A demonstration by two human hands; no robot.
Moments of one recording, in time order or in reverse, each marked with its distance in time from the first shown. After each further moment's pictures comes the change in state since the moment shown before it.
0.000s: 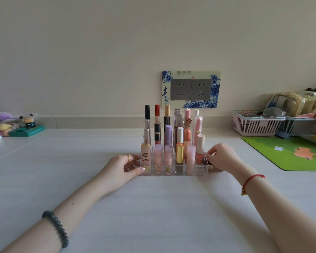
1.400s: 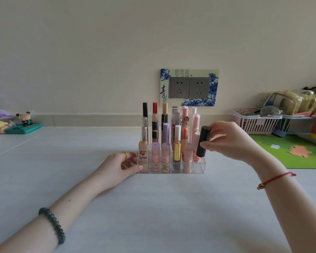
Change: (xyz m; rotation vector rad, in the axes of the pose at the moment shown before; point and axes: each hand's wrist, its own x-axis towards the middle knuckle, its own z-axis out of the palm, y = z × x) left_hand 0.002 -0.002 0.001 0.015 0.009 -0.001; right_hand -0.036 -0.025 -0.052 0.235 0.043 -0.356
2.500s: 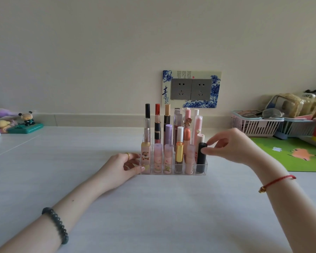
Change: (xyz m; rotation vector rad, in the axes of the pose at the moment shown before) left_hand -0.001 0.000 -0.001 0.013 -0.003 0.006; right_hand 0.000 0.005 0.000 -0.173 -0.059 0.076
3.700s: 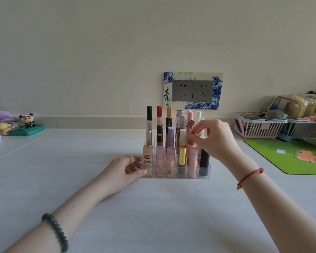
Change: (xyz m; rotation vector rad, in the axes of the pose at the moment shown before) left_hand 0.001 0.001 -0.001 0.020 0.015 0.012; right_hand 0.028 -0.027 0.029 -0.040 0.287 -0.233
